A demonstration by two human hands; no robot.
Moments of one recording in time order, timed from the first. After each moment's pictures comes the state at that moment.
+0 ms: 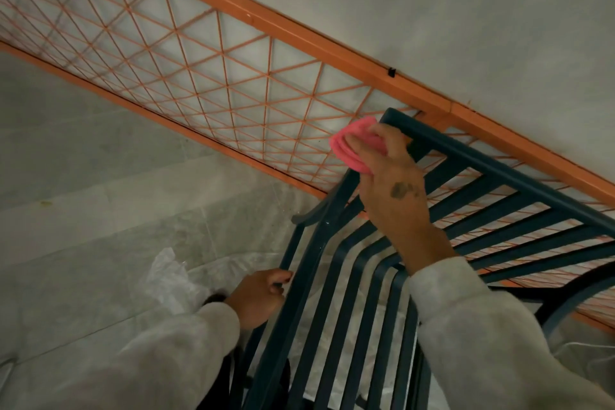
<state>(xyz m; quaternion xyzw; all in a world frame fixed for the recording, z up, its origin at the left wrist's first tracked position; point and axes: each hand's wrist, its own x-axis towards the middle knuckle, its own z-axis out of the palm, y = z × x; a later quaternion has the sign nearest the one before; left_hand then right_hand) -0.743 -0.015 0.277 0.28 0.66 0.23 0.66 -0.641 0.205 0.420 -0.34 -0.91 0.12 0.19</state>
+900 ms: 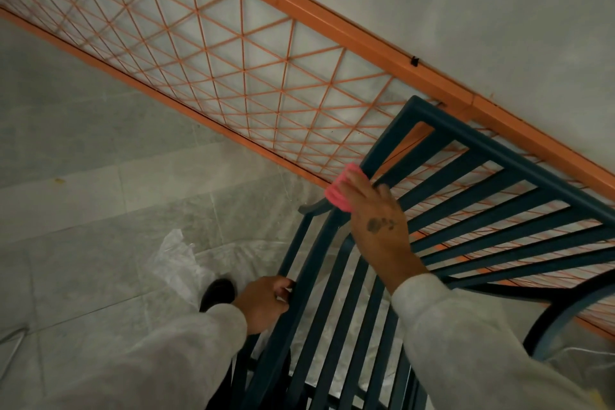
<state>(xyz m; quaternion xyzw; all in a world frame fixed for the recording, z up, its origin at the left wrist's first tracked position) -0.726 -0.047 0.269 0.27 0.67 0.20 0.66 -0.617 0.160 0.344 -0.29 -0.96 0.03 -0.03</state>
